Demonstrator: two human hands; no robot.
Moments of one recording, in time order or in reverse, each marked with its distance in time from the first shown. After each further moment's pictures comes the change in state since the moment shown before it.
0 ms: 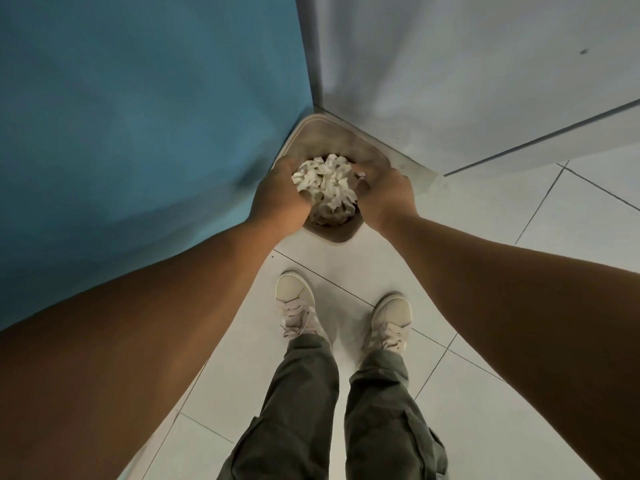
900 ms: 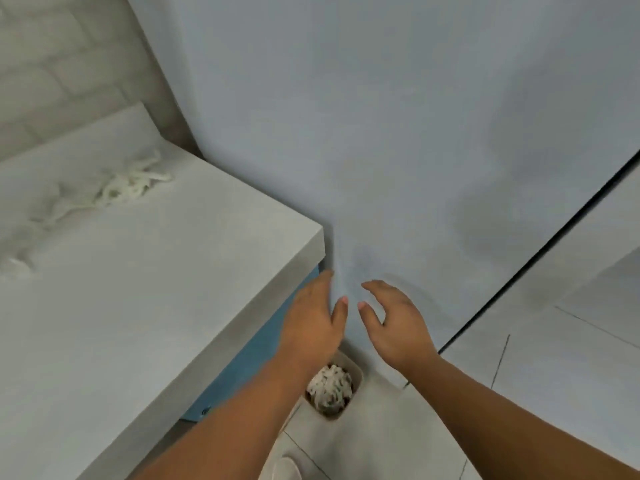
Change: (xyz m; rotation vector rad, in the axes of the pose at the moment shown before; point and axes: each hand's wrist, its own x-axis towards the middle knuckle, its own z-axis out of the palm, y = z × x) left_hand -0.295 0.292 -0.271 -0.029 0.472 0.449; right_hand -0.279 -0.202 -0.364 0.069 0.277 -0.589
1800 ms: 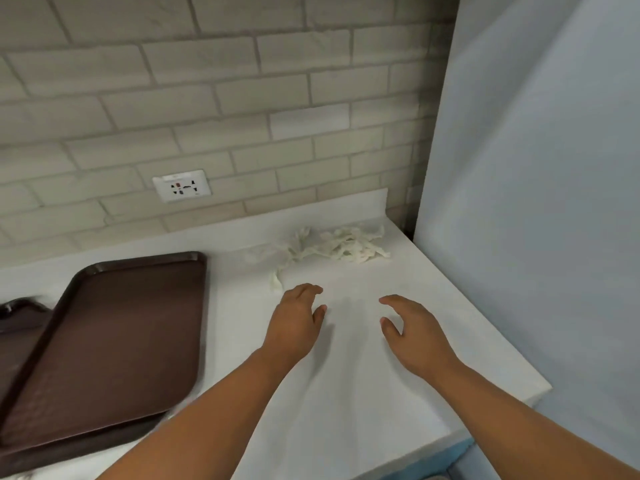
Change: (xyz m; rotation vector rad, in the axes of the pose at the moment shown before) left_hand -0.008 -0.203 -0.305 0.294 0.434 -0.291; right_hand 0.115 -0.296 0.120 -0.014 -0.318 -0.551
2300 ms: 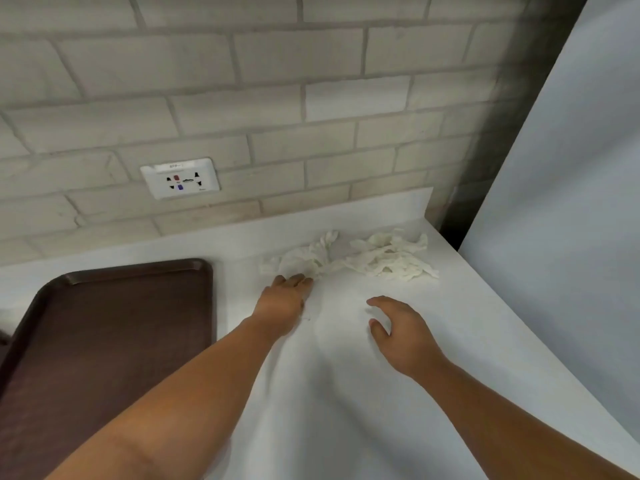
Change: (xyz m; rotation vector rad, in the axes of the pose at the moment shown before) left_hand 0.142 -0.174 0.025 0.302 -0.337 0.040; right_hand 0.134 -0.028 0.102 -0.043 -0.121 0.050
